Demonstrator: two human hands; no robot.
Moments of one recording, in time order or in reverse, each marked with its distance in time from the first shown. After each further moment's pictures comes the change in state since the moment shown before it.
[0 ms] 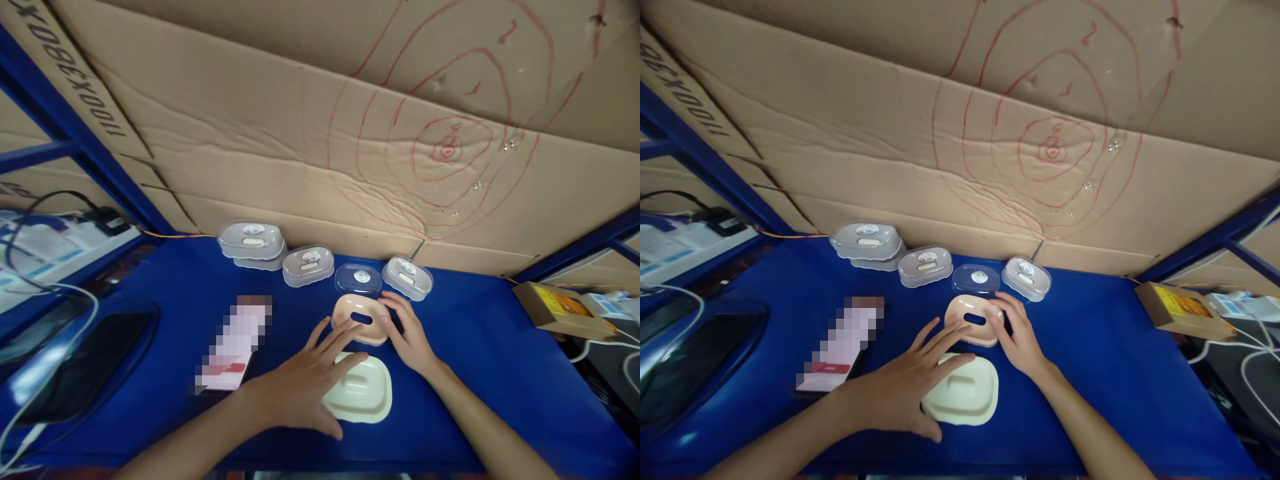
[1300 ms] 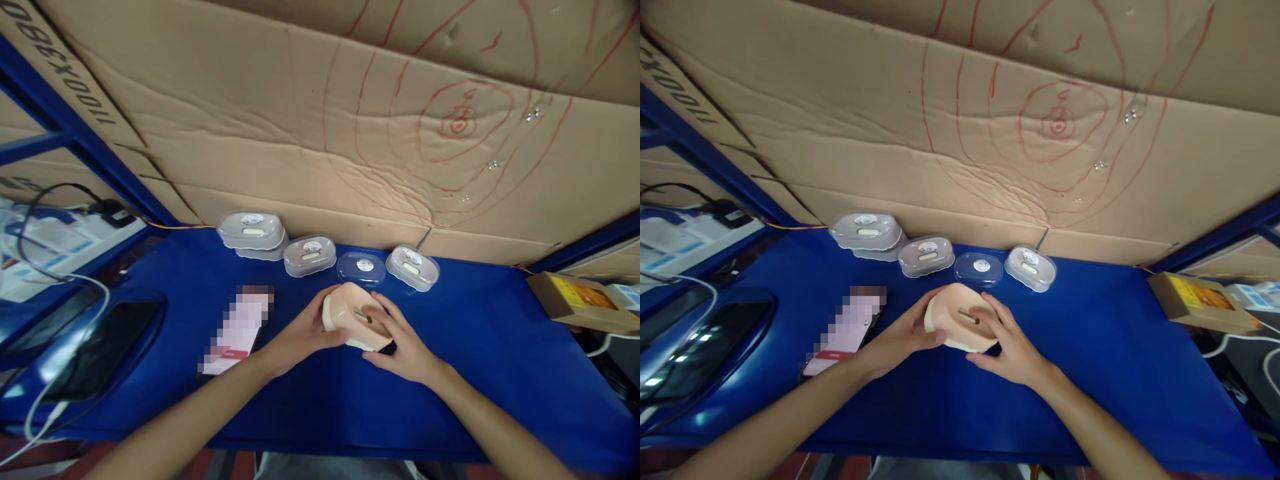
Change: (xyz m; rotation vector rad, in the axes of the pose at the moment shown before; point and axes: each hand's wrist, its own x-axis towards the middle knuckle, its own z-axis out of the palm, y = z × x) left_hand 0.012 -0.012 -0.004 -1.333 0.449 -0.319; right_hand -0.014 -0.017 0.001 0.062 -0.306 -0.137
